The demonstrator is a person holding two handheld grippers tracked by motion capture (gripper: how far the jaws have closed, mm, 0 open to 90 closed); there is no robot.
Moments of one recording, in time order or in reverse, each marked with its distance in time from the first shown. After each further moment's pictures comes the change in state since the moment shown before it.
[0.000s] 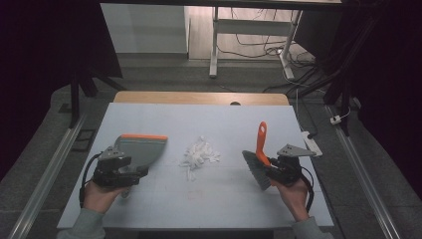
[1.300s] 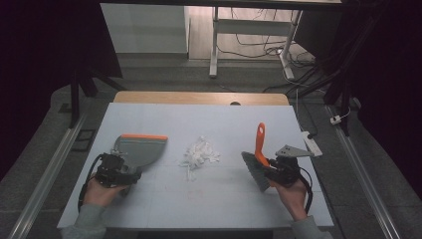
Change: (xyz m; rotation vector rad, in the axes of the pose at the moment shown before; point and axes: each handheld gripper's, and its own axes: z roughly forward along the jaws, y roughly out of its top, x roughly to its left) left arm 0.028 -0.013 0.041 0.290 0.187 -0.070; right arm 0.001 -0.003 0.004 0.013 -0.001 0.006
